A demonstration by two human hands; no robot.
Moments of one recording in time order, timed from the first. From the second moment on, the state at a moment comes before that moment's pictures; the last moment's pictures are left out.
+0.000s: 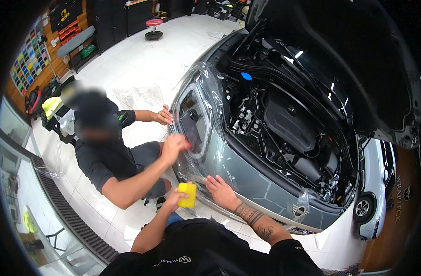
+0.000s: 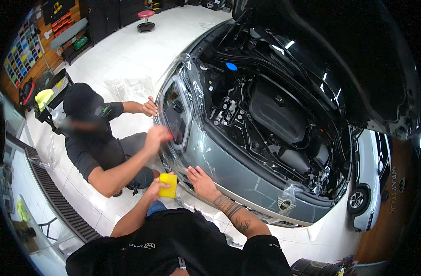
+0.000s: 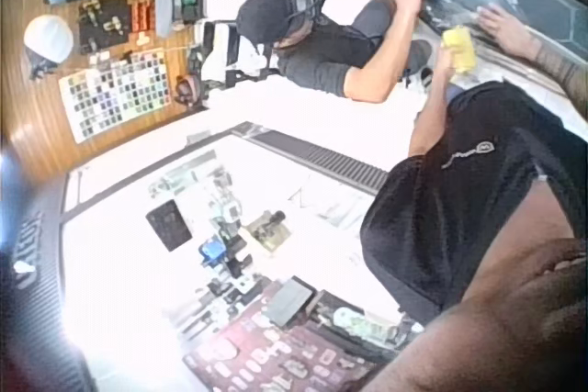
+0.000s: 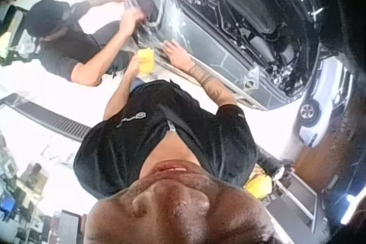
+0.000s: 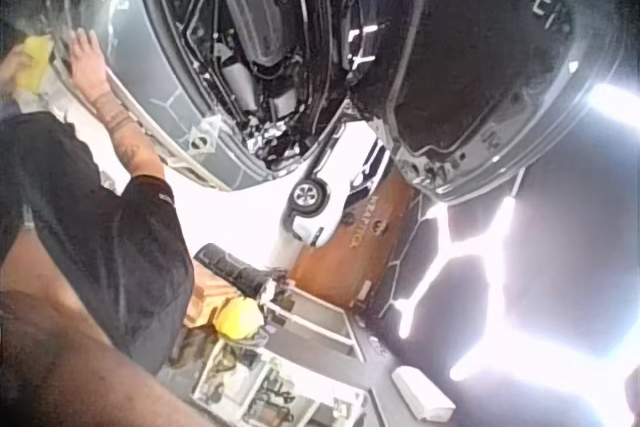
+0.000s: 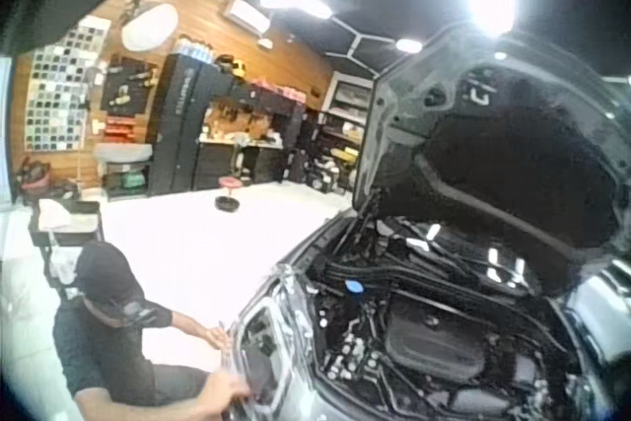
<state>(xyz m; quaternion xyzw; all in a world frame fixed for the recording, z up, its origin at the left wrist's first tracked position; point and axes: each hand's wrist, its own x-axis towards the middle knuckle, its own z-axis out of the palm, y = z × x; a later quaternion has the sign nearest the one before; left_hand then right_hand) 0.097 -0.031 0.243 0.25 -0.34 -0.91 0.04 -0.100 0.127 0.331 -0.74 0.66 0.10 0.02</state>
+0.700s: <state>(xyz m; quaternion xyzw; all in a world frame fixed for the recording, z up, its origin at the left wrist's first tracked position) -0.016 -0.026 0.309 0.29 -0.73 -0.53 0.32 -0.091 0.128 0.336 -0.72 0.69 0.05 0.04</state>
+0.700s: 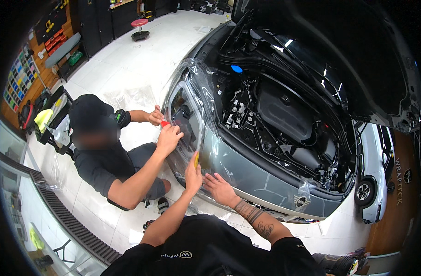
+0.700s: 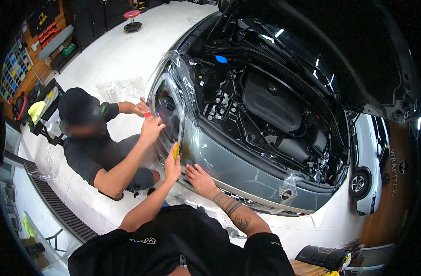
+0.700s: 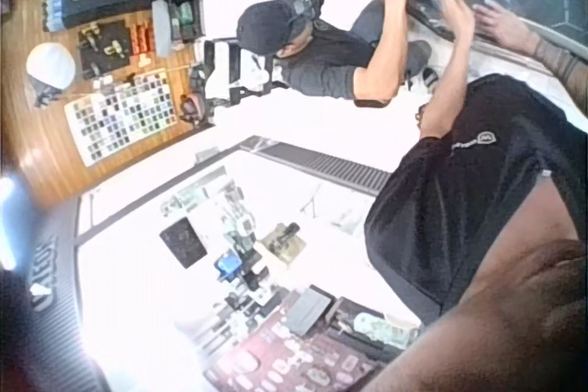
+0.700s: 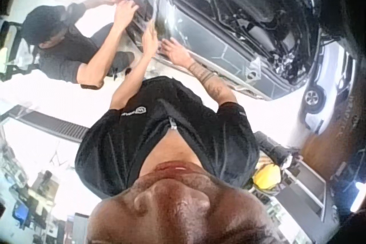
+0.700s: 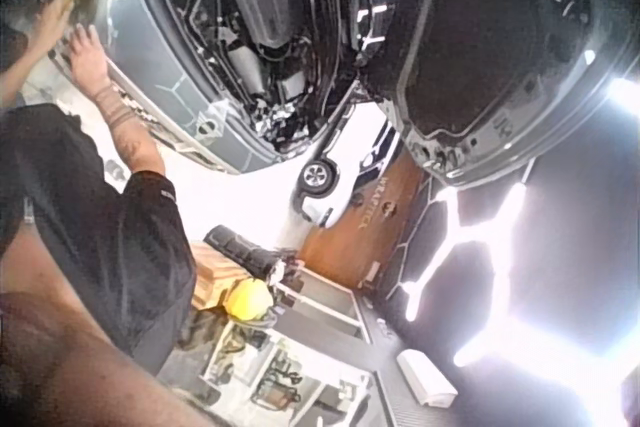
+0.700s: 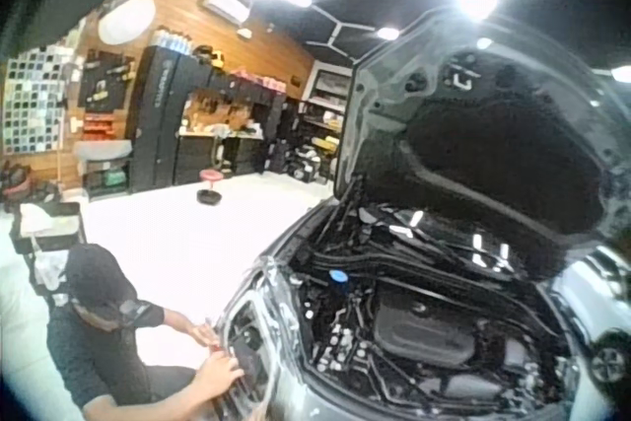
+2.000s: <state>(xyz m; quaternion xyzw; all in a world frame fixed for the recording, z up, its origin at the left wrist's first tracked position) -0.046 -0.165 0.314 0.29 -0.70 -0.52 0.39 -0.091 0.126 0.339 -0.70 0.71 0.07 0.05</state>
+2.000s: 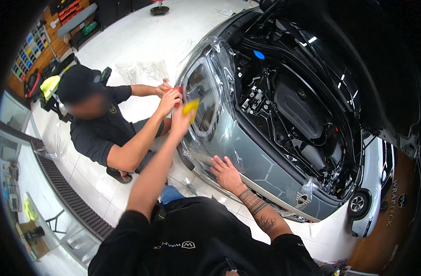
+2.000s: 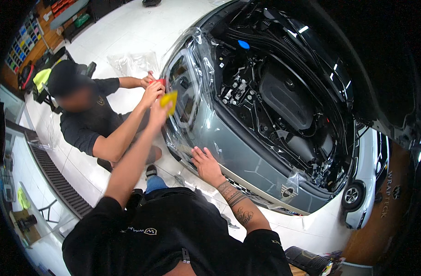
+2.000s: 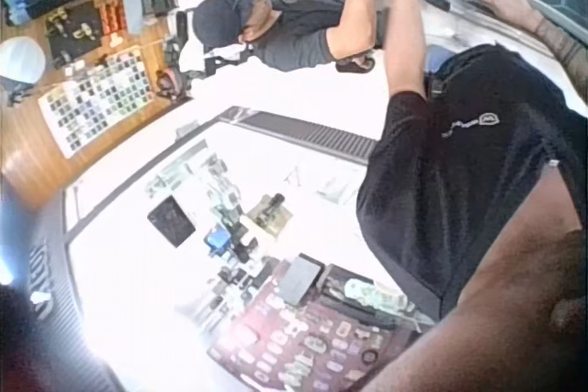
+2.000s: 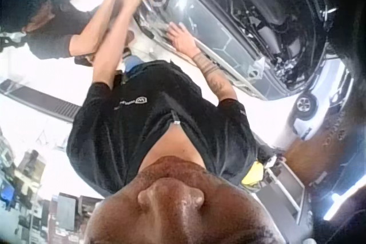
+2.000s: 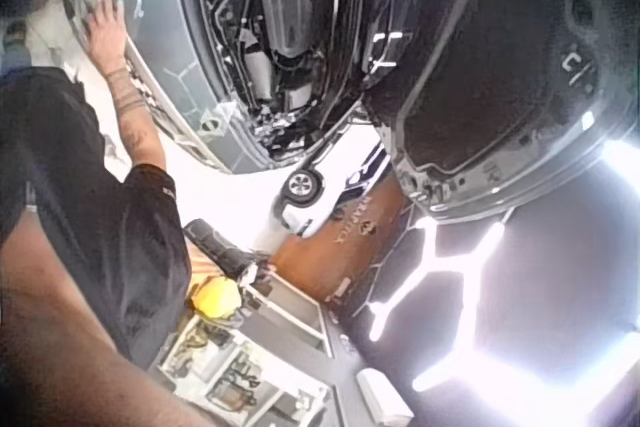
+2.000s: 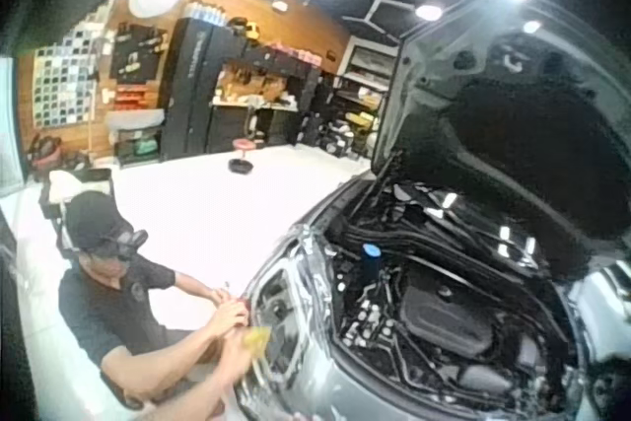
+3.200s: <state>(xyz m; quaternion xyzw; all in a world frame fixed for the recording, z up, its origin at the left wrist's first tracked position) 0.095 -0.028 0.252 0.38 -0.45 -0.80 0.14 -0.077 0.130 0.338 -0.68 0.73 0.02 0.04</state>
